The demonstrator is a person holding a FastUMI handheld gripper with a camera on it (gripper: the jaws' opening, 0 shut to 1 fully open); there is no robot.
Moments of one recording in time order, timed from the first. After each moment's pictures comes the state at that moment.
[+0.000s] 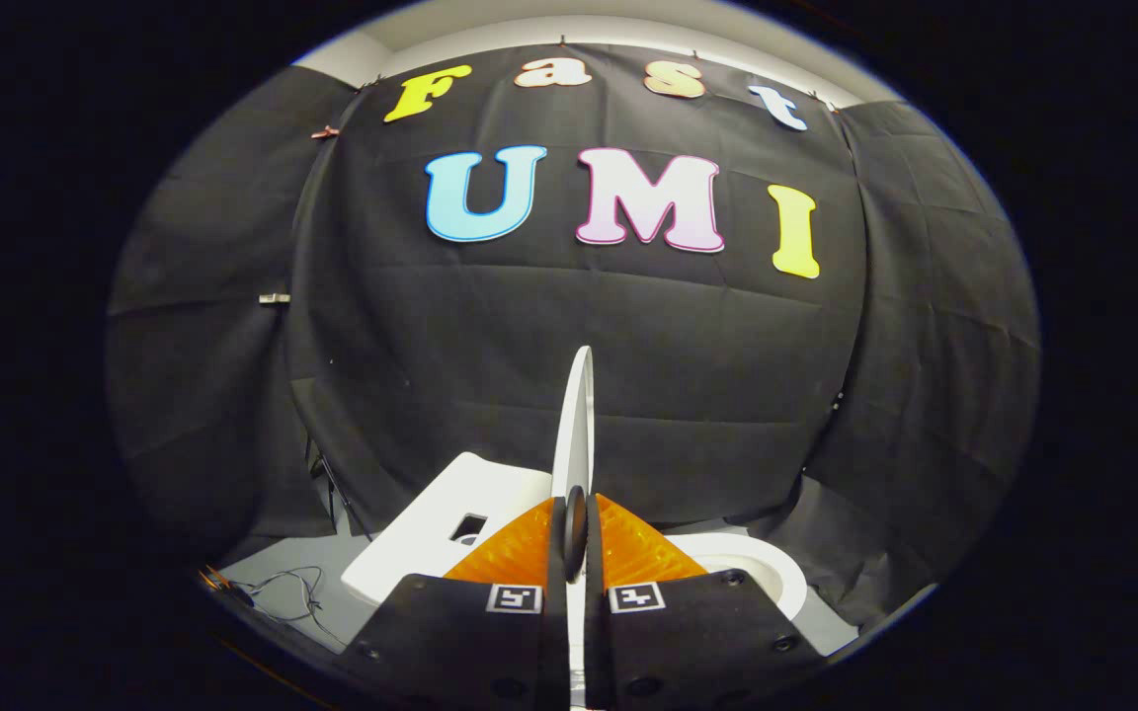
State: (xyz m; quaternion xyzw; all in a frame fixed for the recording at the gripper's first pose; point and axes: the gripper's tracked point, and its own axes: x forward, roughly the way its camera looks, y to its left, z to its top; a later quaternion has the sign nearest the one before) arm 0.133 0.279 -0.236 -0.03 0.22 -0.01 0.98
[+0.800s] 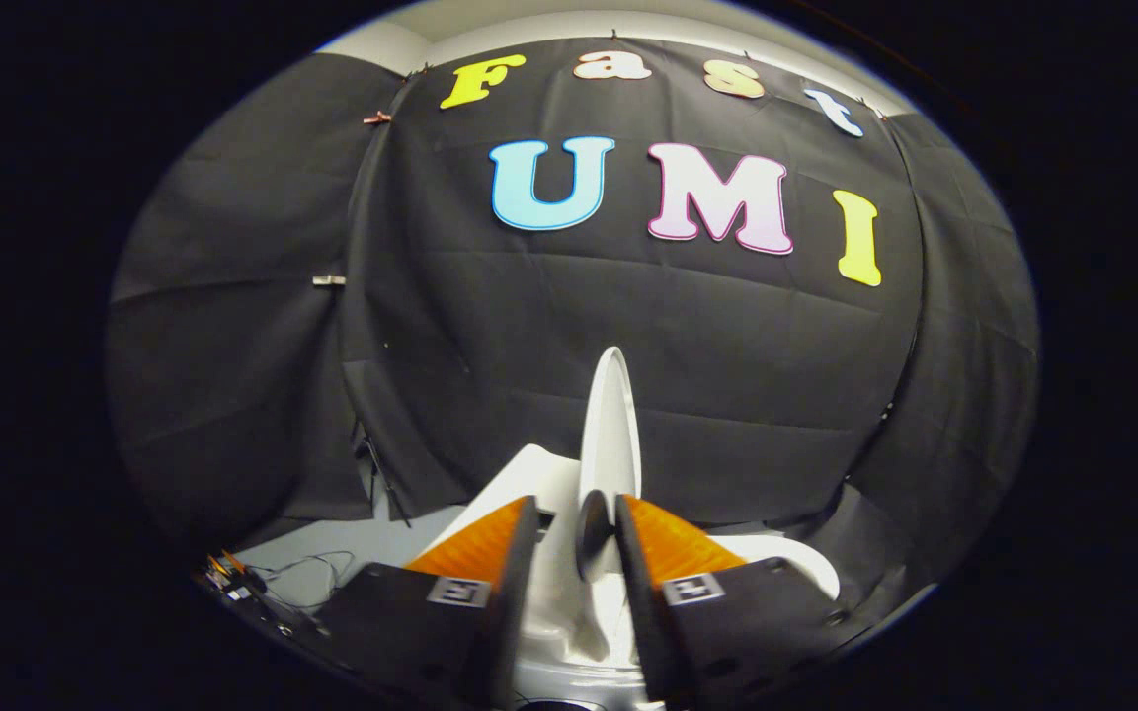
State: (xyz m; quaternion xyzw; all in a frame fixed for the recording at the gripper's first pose) arm 0.129 0.347 -0.229 -0.01 0.23 0.06 0.97
